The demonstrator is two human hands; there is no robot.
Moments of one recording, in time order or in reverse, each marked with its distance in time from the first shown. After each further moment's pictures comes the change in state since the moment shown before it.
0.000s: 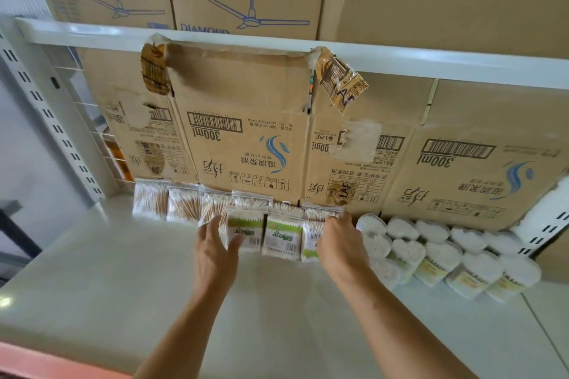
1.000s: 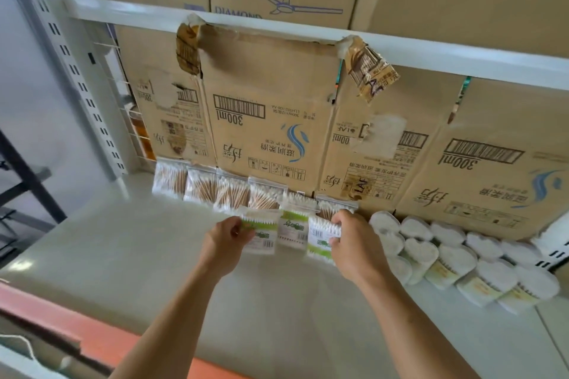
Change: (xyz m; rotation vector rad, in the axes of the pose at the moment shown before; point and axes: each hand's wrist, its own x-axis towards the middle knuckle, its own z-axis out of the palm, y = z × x) left_hand -0.001 -0.005 -0.020 -0.139 -0.236 -0.079; right_hand -0.017 0.016 0.001 0.173 0.072 -0.173
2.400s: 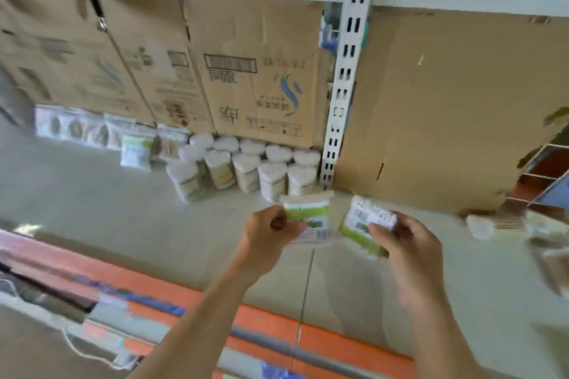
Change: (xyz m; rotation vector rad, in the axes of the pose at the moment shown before) left_hand -0.249 0.234 0.330 -0.232 -0.141 0.089; right_hand -0.156 0.406 -0.166 1.131 0.267 0.331
